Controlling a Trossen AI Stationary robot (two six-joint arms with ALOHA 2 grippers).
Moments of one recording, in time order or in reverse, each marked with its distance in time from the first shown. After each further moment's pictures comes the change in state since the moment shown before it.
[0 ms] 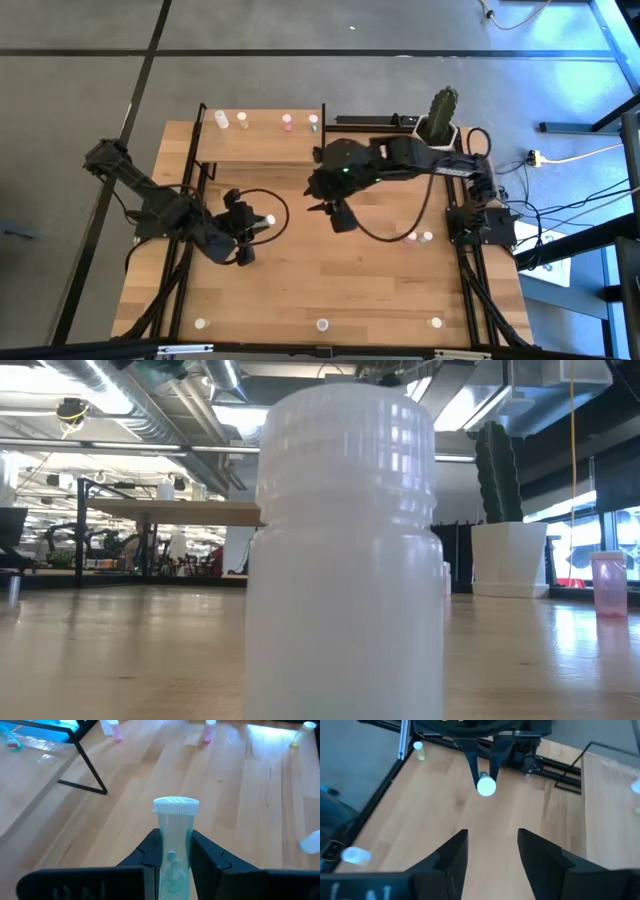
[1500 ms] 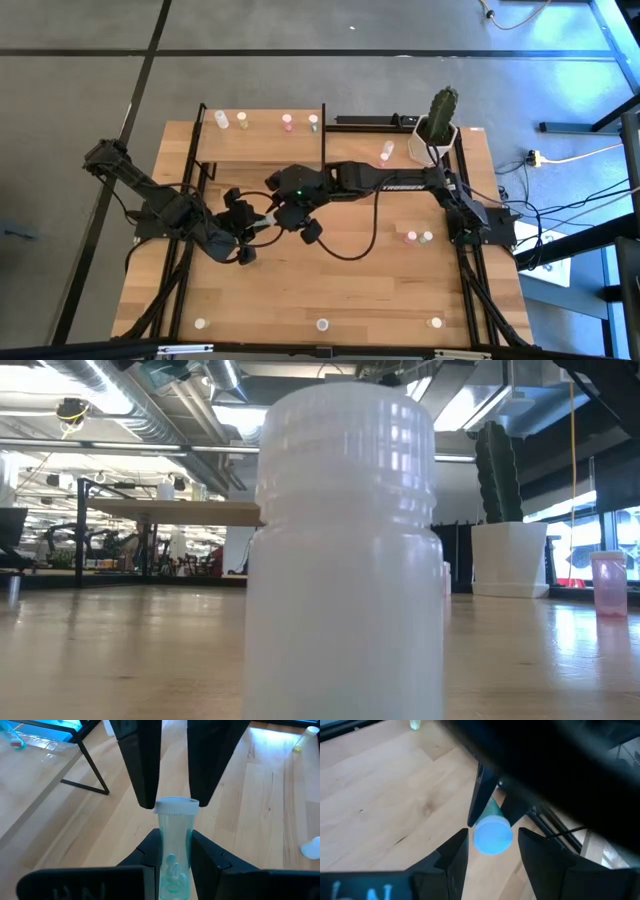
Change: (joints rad) left arm 0.011 0.000 0.001 0.004 0.000 -0.008; right arm 0.006 0.250 -0.002 0.293 -0.016 -0.512
